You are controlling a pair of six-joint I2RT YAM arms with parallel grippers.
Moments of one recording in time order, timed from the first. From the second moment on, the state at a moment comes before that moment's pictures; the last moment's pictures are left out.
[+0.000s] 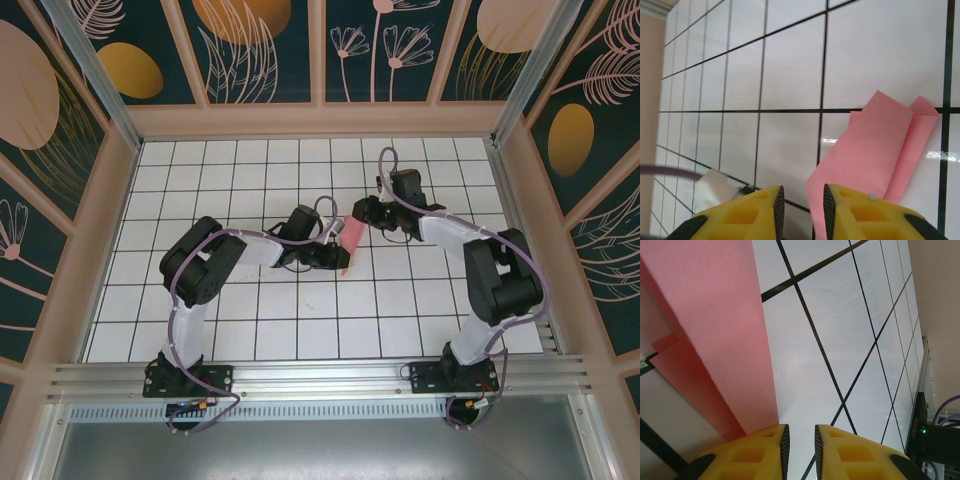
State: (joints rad) left arm -0.68 2.06 1.05 0.22 0.72 -0.61; right arm 0.35 1.68 0.98 -0.06 -0.47 0.59
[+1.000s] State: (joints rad) left arm -0.69 2.06 1.08 0.13 0.66 -0.59; right arm 0.42 1.87 1.02 -0.08 -0.39 0.59
